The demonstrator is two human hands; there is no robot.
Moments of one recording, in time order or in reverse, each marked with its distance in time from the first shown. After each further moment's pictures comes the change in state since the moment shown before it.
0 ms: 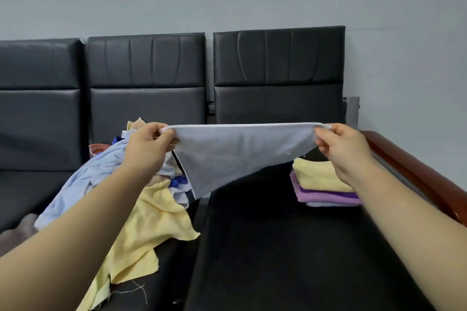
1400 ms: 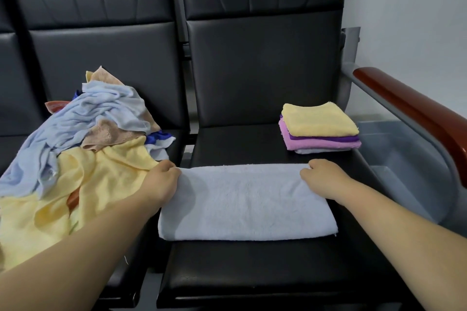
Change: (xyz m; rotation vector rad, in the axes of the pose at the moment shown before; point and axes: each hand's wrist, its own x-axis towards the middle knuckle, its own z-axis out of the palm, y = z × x) left_hand -0.087 -0.138 0.071 0.357 -0.347 -0.439; right_hand -0.048 0.148 -0.002 -0.852 -0.413 0.345
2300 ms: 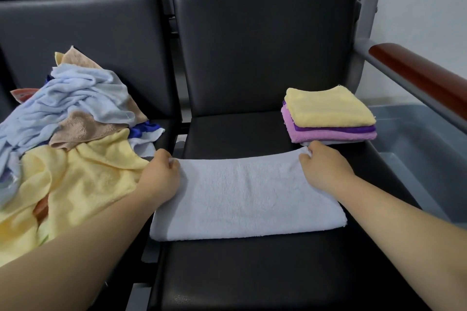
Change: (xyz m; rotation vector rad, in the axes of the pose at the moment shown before) left_hand 0.043 -0.009 0.033 0.267 0.082 0.103; right_hand 0.051 0.002 0.024 -0.129 0.163 -0.035
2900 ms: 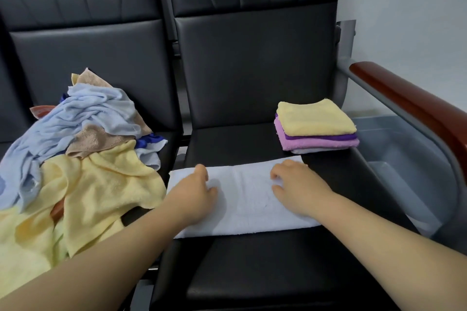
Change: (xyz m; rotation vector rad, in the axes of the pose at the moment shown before) left_hand -0.068 0.058 0.002 0.286 -0.247 0.173; right_hand -0.058 -0.015 0.000 -0.150 -0.086 -0.398
